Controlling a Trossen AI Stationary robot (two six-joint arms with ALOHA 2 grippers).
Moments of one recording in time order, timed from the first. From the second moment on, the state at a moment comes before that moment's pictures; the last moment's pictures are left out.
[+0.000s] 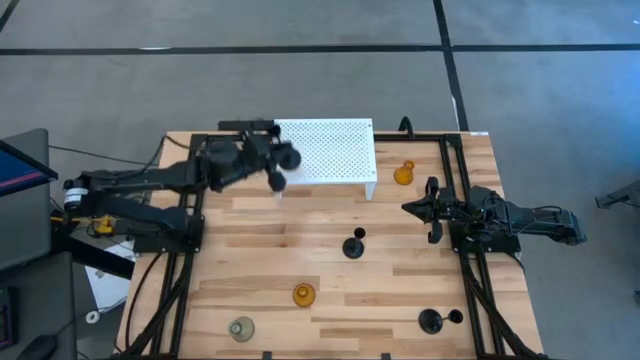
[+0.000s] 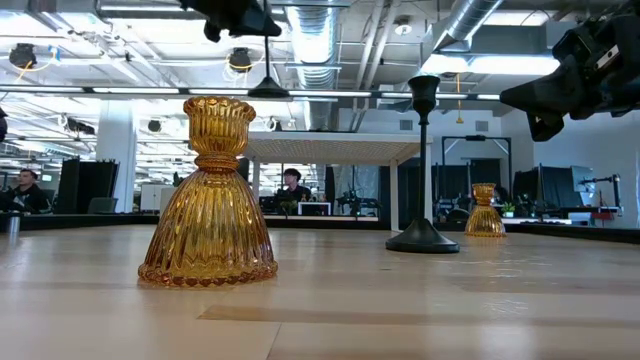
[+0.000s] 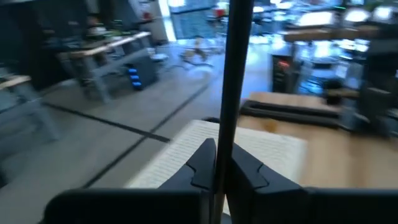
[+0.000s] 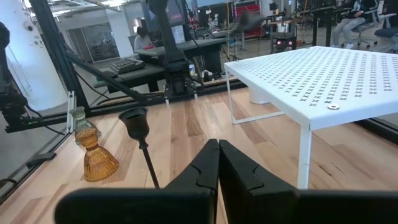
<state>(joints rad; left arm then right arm) 0.19 0.92 0.90 0.07 -0.41 0.16 -0.08 0.01 0.05 -0.09 0.03 0.16</state>
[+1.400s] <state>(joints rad) 0.71 1.32 1.11 0.10 0.16 -0.01 -0.08 0.01 0.05 -0.08 0.05 0.15</state>
